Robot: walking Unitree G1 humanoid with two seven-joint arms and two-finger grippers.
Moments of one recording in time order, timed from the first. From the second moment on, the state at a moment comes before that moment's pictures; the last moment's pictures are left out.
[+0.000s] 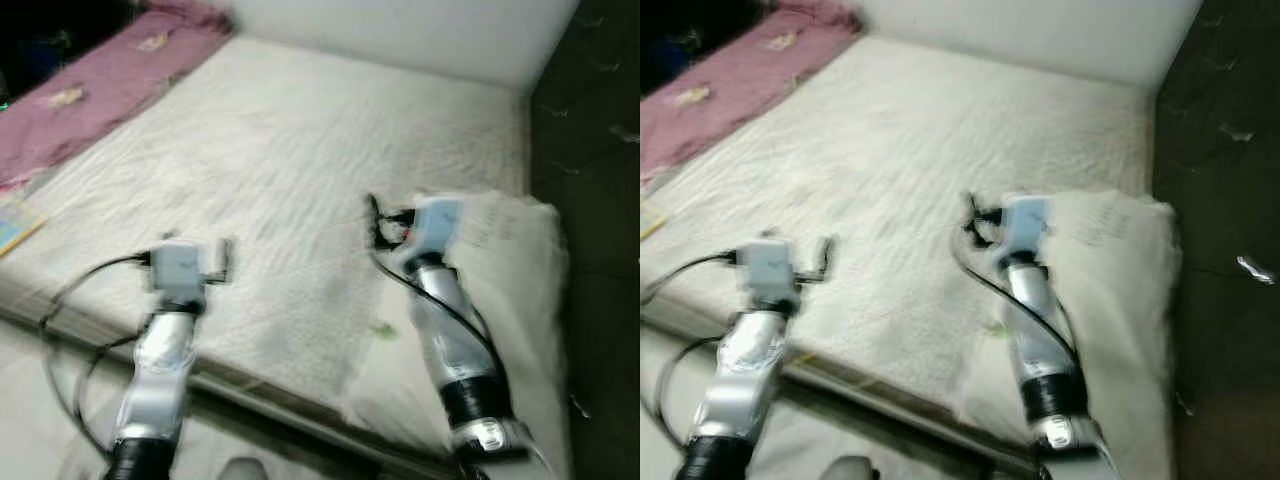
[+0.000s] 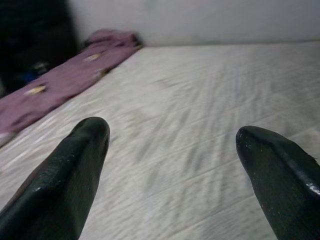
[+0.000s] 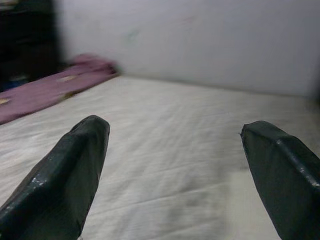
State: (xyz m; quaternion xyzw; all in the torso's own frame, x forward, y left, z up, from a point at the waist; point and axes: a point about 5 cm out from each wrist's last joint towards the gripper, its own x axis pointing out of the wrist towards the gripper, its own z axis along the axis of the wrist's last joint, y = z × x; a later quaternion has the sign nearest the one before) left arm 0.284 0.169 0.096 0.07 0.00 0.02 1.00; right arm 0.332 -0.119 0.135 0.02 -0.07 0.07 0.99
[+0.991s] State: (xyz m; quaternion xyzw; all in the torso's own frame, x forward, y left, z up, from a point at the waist) left arm 0.286 0.151 0.095 0.04 0.00 -0.01 1.00; right arm 0.326 -0.138 0.113 0.02 -0.02 0.04 1.00
